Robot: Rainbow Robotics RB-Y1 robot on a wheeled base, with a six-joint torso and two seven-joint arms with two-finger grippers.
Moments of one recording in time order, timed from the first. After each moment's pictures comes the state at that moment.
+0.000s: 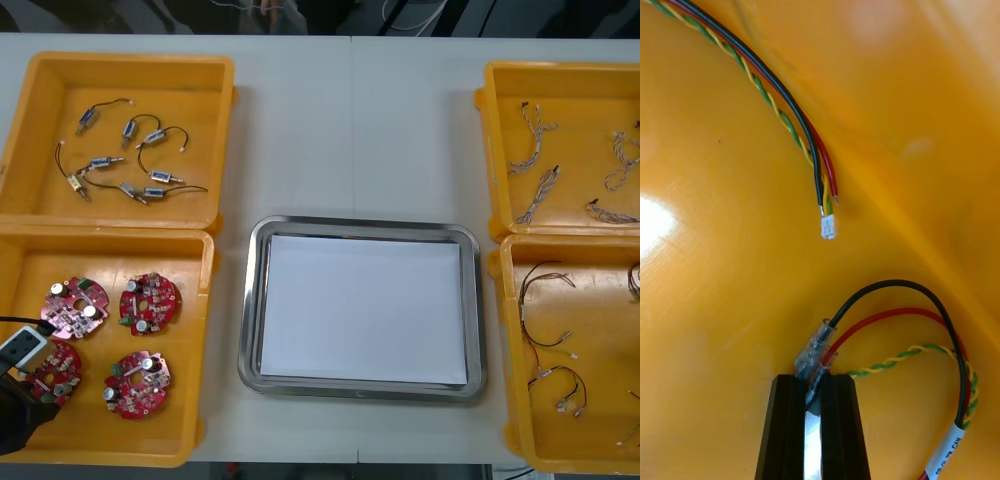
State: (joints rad) right arm 0.23 -0.57 -0.44 -1.75 -0.67 1.24 1.15; left arm 0.46 1.44 -0.27 -2.08 0.88 0.58 -1.50
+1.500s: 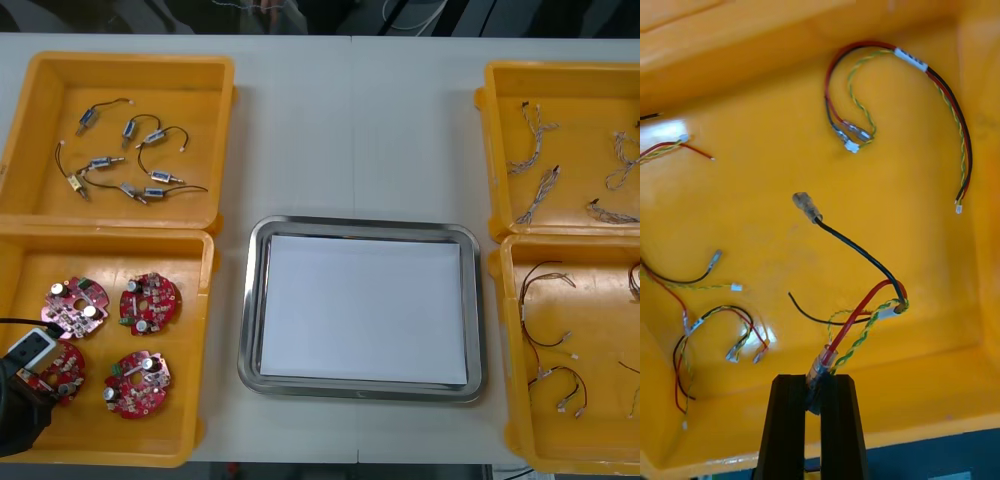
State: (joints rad) right arm 0.22 -0.95 -0.53 -2.16 -1.10 1.70 1.15; left arm 0.38 1.44 -0.36 -2.06 0.88 0.58 -1.50
